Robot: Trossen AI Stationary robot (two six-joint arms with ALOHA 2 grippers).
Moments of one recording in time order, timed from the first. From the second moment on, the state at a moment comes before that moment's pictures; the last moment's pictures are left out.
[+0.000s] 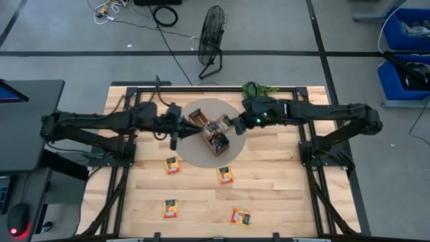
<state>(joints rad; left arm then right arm) 0.06 1.06 0.85 0.09 0.10 -0.44 -0.07 1.34 1.24 -0.48 0.11 0.85</state>
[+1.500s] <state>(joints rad) 0.19 0.61 0.81 -0.40 0.05 -0.33 -0.17 2.07 1.75 -0.77 0.10 0.70</state>
